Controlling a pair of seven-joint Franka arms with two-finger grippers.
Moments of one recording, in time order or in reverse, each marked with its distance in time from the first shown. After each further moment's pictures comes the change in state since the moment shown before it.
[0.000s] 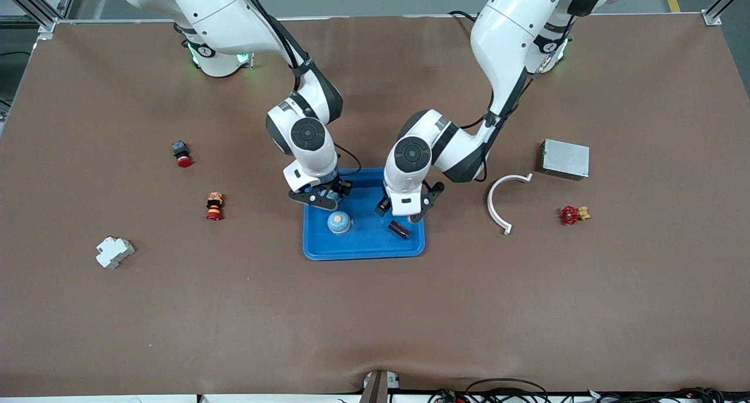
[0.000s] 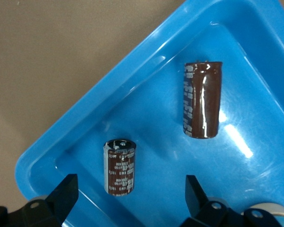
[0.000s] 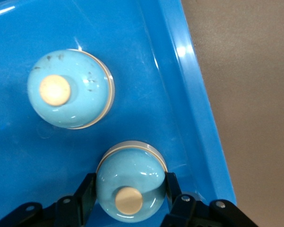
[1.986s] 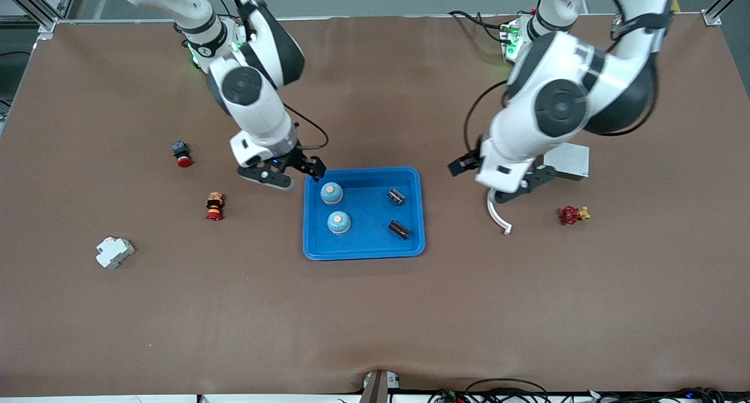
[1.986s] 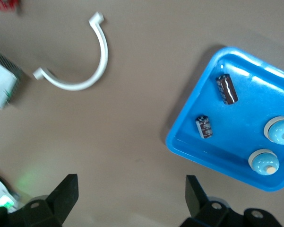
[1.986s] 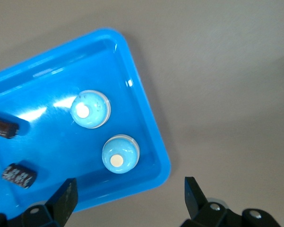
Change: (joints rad) left arm 0.212 -0.423 -0.009 -0.008 -0.045 -0.584 0.565; right arm -0.083 -0.314 0.009 -0.133 0.057 -0.115 -0.078
